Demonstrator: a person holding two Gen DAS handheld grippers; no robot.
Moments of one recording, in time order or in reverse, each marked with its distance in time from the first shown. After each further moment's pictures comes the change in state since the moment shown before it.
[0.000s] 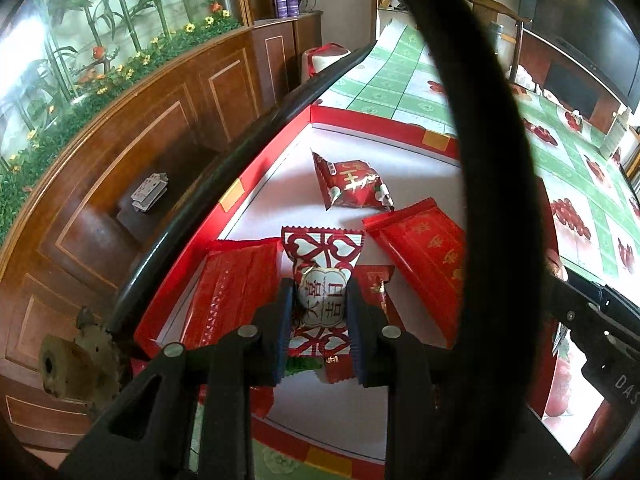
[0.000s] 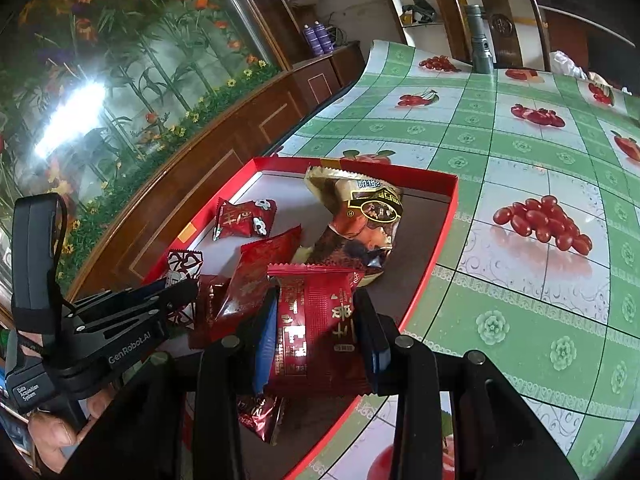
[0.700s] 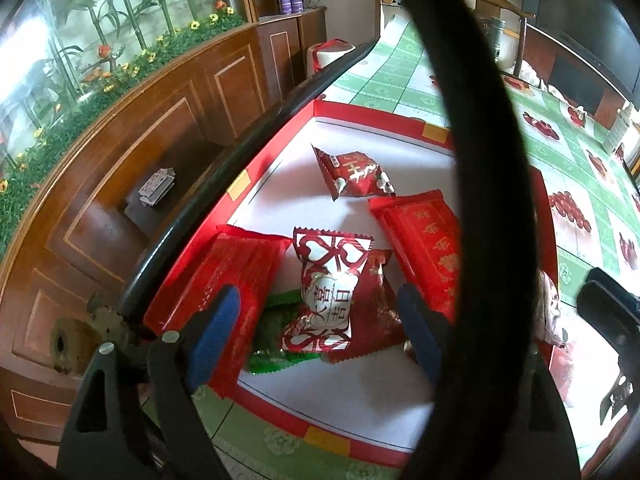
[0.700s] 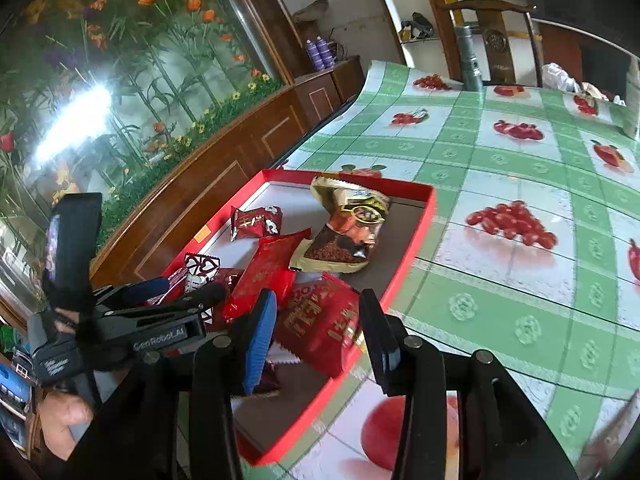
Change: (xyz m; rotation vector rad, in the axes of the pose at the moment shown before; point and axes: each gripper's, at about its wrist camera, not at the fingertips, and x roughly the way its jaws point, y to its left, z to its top) left arm -0.009 -0.004 -0.006 -0.001 0.019 0.026; right arm -0.049 0.000 -0.013 -0.009 -0.065 -0.010
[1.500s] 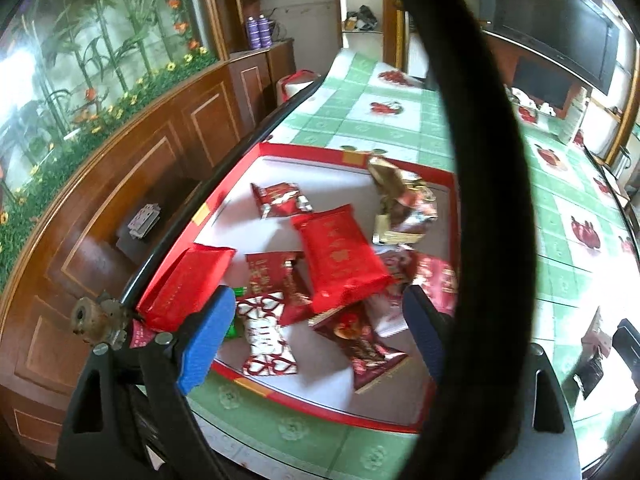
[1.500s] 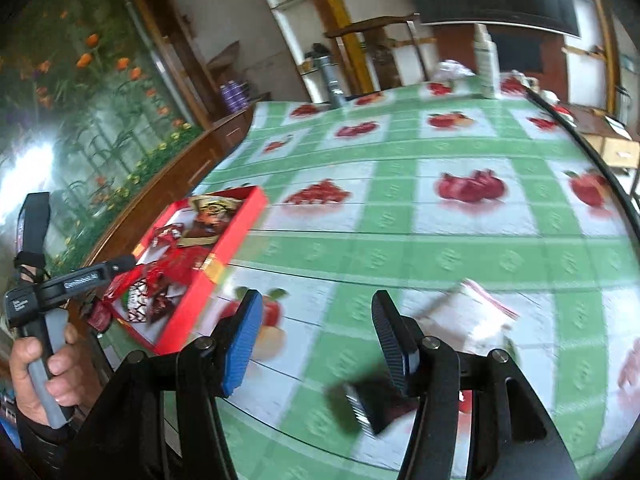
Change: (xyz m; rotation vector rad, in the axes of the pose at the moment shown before) left arm -0.067 -0.058 -0.016 0.088 -0.111 -0.051; right arm -0.131 -0.101 -0.077 0.191 -0.127 -0.223
